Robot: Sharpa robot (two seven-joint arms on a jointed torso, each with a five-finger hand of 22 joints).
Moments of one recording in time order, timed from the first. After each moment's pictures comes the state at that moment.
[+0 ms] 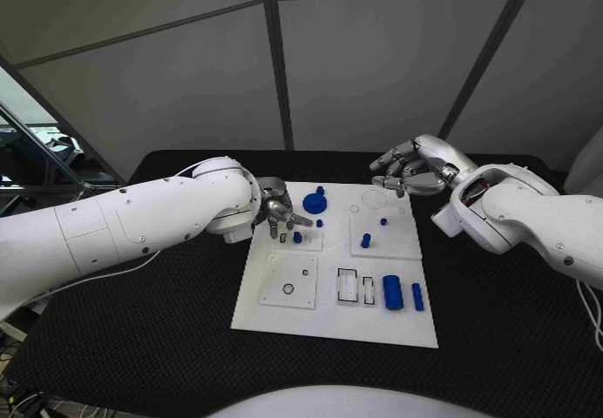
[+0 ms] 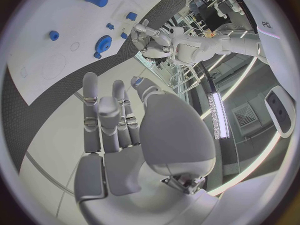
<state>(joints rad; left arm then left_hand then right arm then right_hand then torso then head) 1.22 -0.72 0.02 1.43 -1.07 0.08 -0.56 1.09 -0.11 0.11 0.29 0.06 0.95 0.07 0.52 0.67 1.34 0.00 1.23 1.15 1.46 -0.03 0.09 0.64 0.19 1.46 0.07 1.46 1.31 1.23 -0.80 0.02 1.48 -0.97 -0.33 0.06 1.37 -0.13 0.22 0.14 0.45 0.94 0.15 0.16 0.09 1.08 0.06 0.68 0.57 1.42 -0.02 1.10 0.95 0.16 1.02 0.10 0.88 0.61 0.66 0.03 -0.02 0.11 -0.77</state>
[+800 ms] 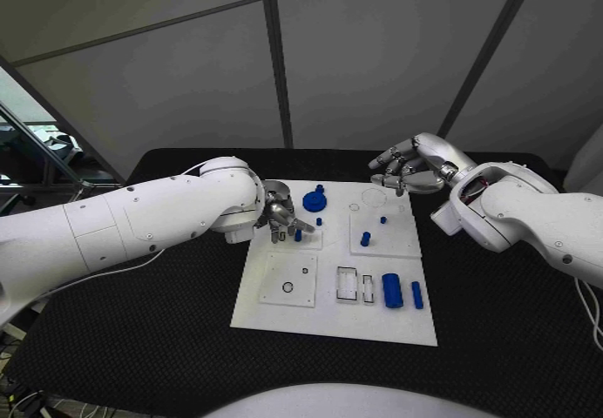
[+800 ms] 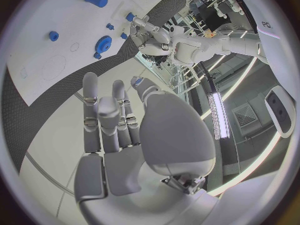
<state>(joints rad) 1.22 -0.69 0.02 1.41 -1.06 0.15 -0.58 1.09 -0.09 0.09 0.29 0.06 0.95 0.07 0.52 0.67 1.34 0.00 1.23 1.15 1.46 -0.04 0.09 0.64 0.19 1.46 0.07 1.46 1.31 1.23 -0.80 0.02 1.48 -0.97 -0.33 0.06 1.37 -0.13 0.22 0.14 0.45 0.94 0.15 0.16 0.09 1.08 0.06 0.67 0.57 1.42 -0.01 1.10 0.95 0.16 1.02 0.10 0.88 0.61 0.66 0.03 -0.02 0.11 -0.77</state>
